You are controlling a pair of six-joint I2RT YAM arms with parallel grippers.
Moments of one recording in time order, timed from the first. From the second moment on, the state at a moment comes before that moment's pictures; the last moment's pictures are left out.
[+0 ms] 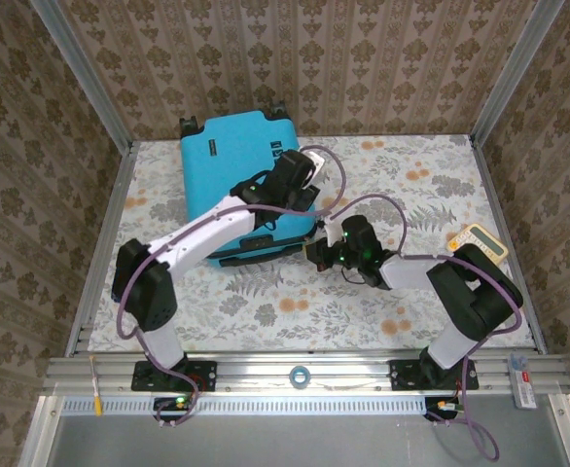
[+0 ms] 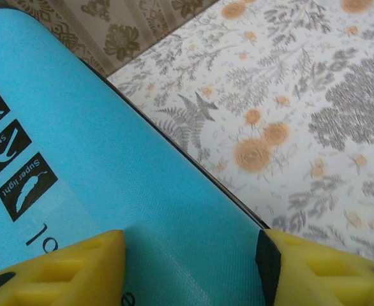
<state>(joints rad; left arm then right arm) -0.83 1.74 1.53 -0.52 -0.29 0.04 0.56 1.62 0.63 0.47 -0.37 0.30</state>
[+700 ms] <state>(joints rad) -0.91 2.07 2.02 -0.95 -0.65 -0.05 0.64 1.61 0.61 0.52 -0.20 0.30</state>
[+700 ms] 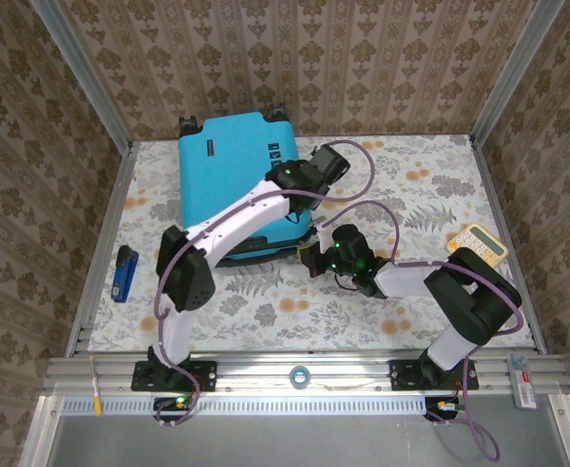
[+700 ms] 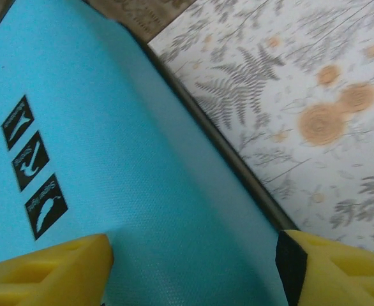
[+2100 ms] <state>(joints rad) -0.88 1.83 1.59 -0.51 -0.54 0.00 0.44 1.62 0.78 0.25 -0.32 0.27</state>
